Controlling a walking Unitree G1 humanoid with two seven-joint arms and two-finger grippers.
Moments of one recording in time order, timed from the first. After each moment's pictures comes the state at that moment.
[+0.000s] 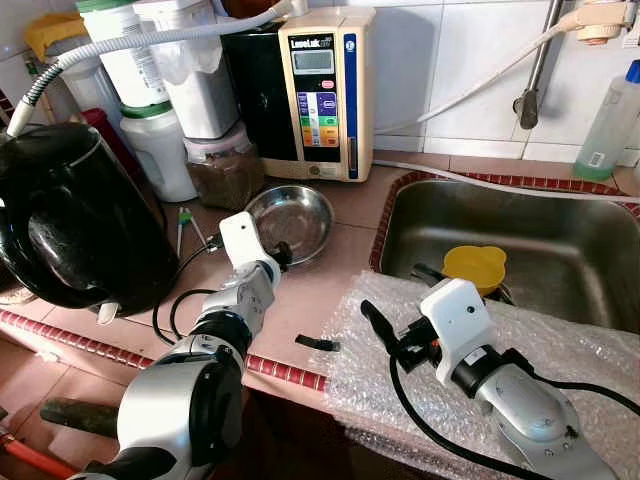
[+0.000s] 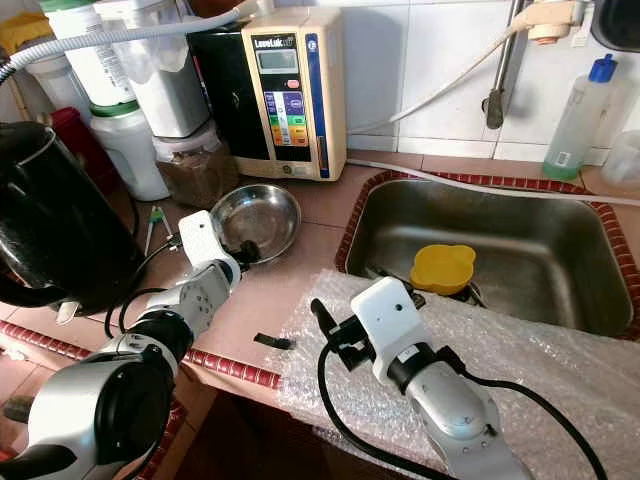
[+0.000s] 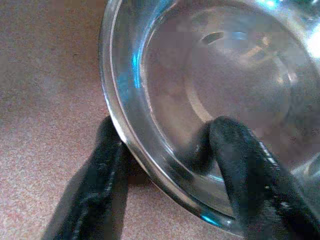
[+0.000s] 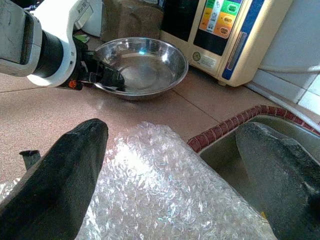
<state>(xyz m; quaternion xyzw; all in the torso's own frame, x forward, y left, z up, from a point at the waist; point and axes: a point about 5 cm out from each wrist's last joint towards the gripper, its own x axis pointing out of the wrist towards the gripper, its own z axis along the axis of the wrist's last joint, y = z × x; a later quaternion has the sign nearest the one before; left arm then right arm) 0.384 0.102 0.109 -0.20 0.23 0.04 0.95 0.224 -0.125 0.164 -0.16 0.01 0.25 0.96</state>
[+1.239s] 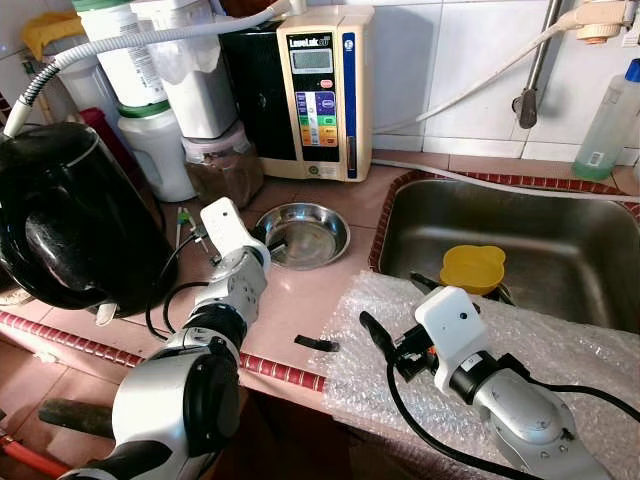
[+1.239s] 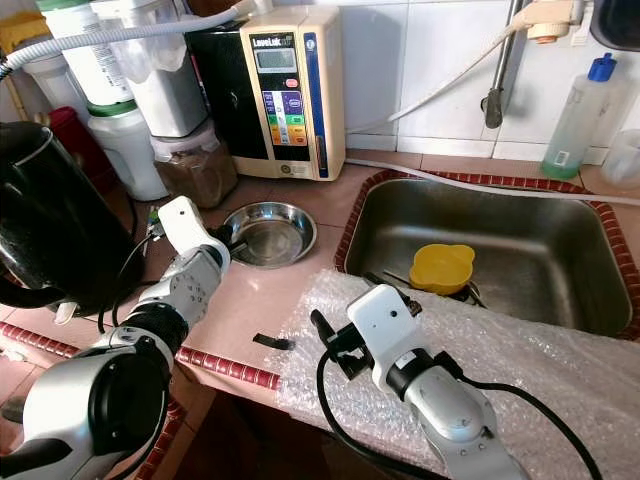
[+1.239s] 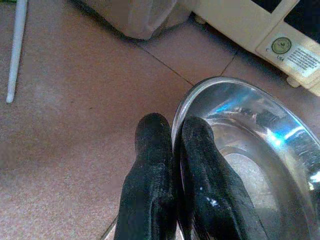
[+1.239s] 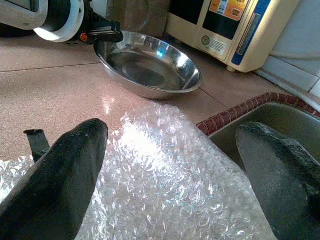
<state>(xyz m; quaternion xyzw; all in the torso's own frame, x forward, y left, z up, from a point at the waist) 0.394 0.115 0.128 -0.25 0.17 0.07 0.95 0.223 -0.125 0.155 -0.17 0.03 0.26 0.95</state>
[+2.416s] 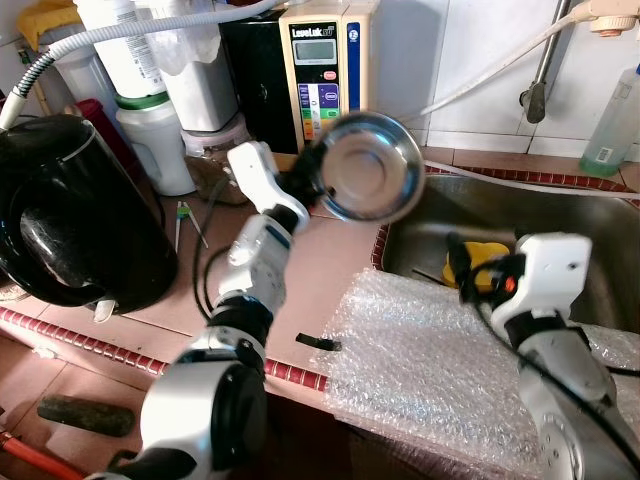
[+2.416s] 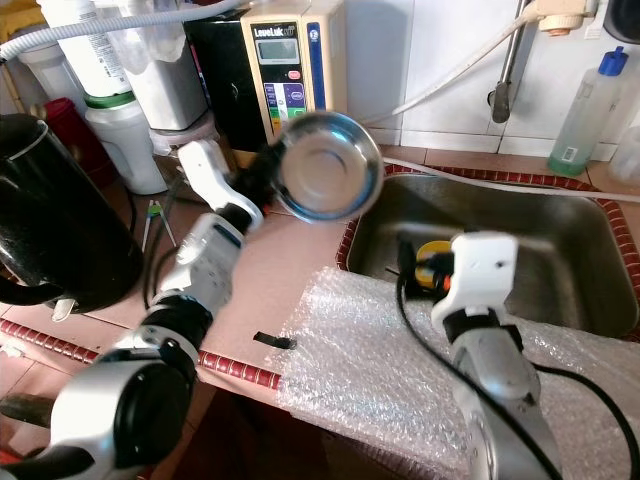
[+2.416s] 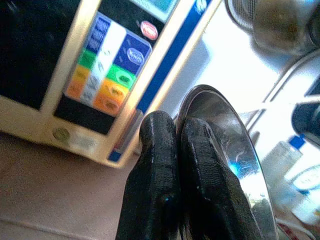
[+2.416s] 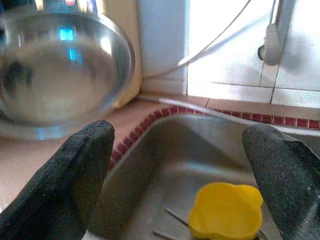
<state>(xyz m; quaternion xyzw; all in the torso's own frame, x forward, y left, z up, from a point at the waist) 0.393 0.060 0.193 -0.31 -0.07 -0.23 0.92 0.257 -0.181 0.190 -0.02 -0.07 0.02 1.00</state>
